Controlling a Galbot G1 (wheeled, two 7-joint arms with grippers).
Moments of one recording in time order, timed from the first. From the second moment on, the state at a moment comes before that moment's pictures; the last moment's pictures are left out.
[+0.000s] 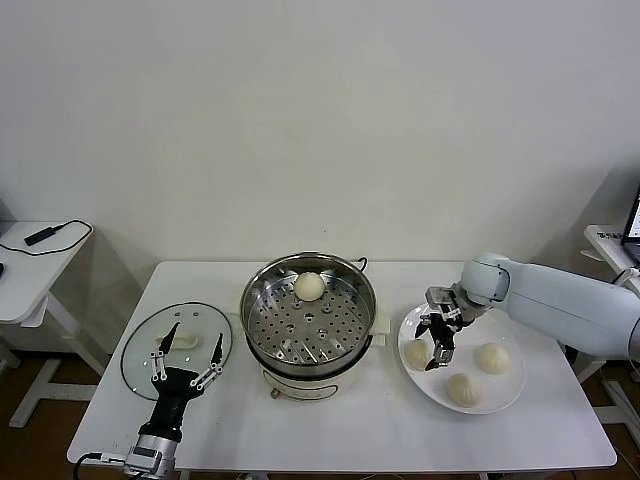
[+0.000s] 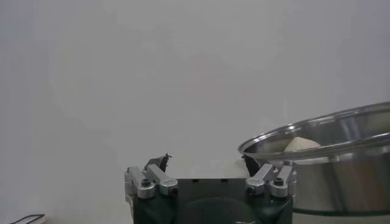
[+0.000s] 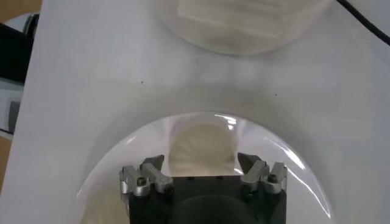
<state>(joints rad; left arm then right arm) 1.57 -1.32 -0.57 -1.90 0.05 -0.35 0.00 0.27 0.79 -1.34 1.20 0.39 -0.19 -0.96</state>
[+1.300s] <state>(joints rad) 1.55 -1.30 -0.54 -1.92 0.05 -0.34 -0.02 0.86 1.12 -1.56 1.32 0.66 -0.25 -1.11</state>
